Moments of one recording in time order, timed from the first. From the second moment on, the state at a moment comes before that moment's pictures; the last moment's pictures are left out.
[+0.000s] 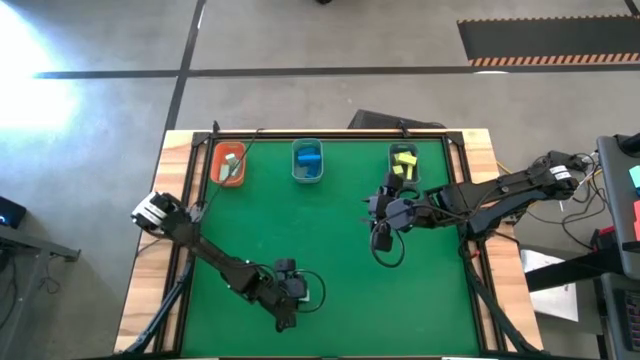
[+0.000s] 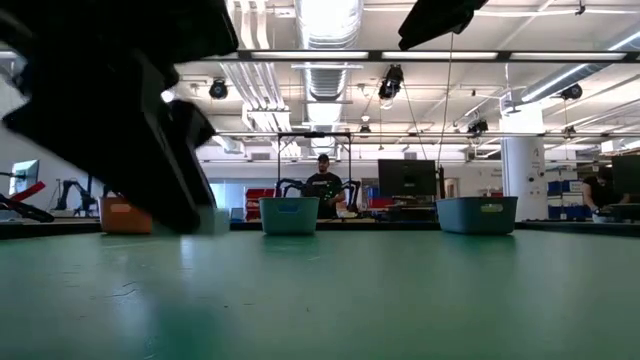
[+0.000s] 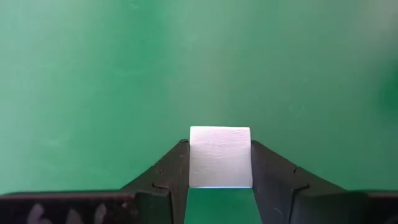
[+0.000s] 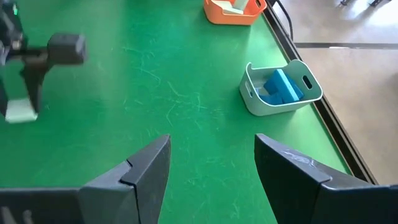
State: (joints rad) left arm -0.59 1.83 1.03 -0.13 -0.33 -0.59; right arm 0.24 1.32 1.17 -0.61 0.45 0.16
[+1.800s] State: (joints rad) left arm 0.56 1.21 0.55 -0.51 -0.66 -0.65; right arm 0.24 1.33 1.09 -0.52 0.45 0.21
